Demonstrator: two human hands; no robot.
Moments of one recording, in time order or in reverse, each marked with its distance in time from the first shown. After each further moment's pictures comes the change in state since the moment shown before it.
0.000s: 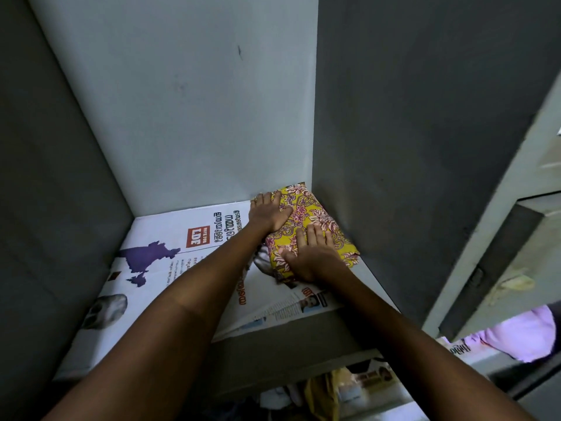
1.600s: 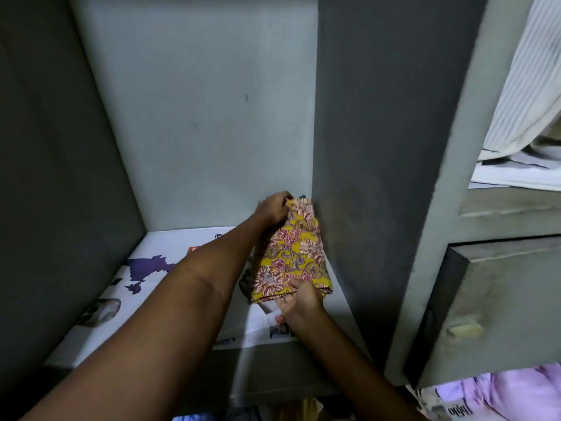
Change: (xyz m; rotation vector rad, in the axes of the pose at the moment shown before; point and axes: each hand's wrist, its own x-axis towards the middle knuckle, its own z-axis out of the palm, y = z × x) left_hand 0.017 0.038 -0.064 -0.264 0.180 0.052; right_hand -0.043 -0.001 -0.004 2.269 -0.118 0.536
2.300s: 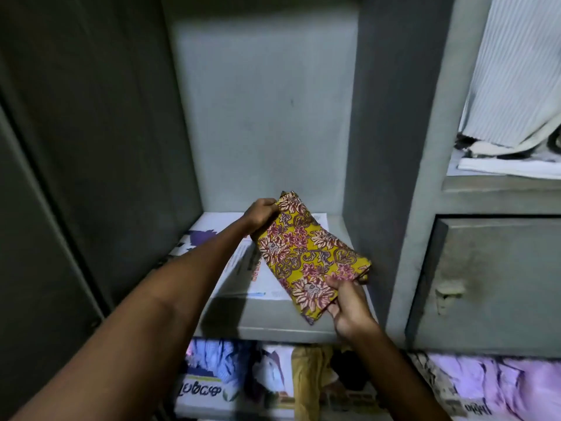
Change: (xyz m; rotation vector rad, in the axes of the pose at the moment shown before) left_hand -0.140 -0.032 -0.059 -0.467 0.123 -0.245; right_hand -0.063 0.000 -0.059 -0.205 -0.165 -0.210
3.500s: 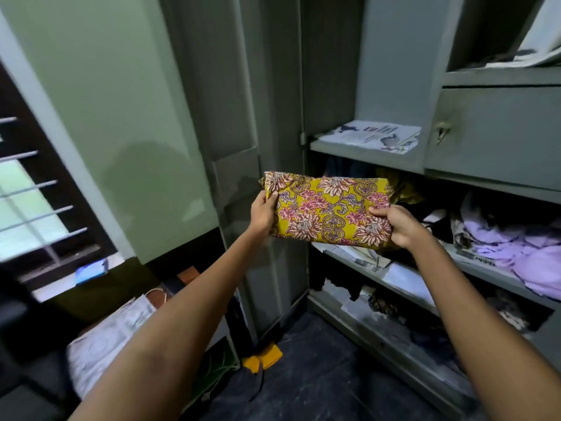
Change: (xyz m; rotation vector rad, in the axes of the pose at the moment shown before) left_hand -0.691 0.134 0.159 -0.523 0.954 -0.292; right_hand -0.296 -0.032 -0.264 -0.661 -0.742 0.255
